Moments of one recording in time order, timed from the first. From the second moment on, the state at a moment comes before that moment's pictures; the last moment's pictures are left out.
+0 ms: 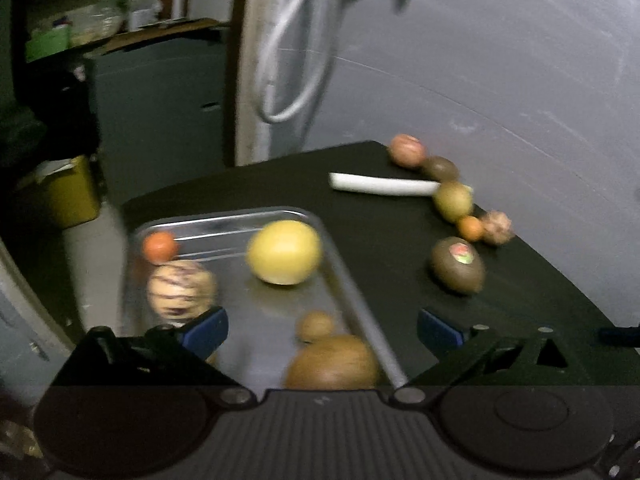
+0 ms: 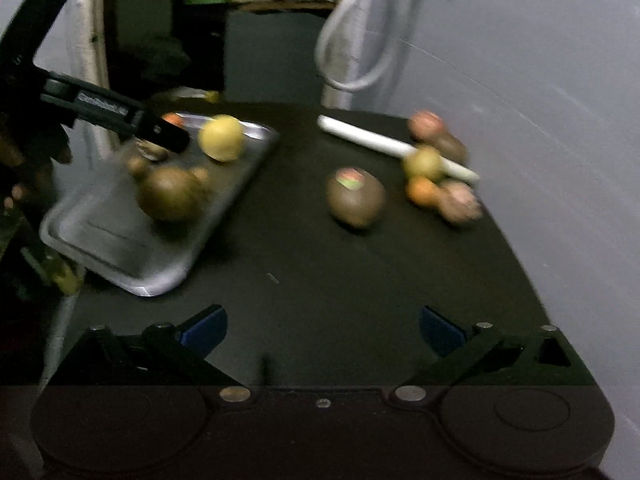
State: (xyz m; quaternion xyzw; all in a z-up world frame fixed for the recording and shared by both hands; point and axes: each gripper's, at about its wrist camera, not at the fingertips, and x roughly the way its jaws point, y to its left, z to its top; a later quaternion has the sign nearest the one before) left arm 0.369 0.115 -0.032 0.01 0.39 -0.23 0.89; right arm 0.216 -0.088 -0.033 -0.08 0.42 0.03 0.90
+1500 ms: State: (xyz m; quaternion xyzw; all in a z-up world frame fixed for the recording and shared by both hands) left arm 0.324 -0.012 -0.058 -0.01 0.44 -0.21 0.87; right arm 0.173 -0.220 -0.034 -0.17 0.47 0.08 0.86
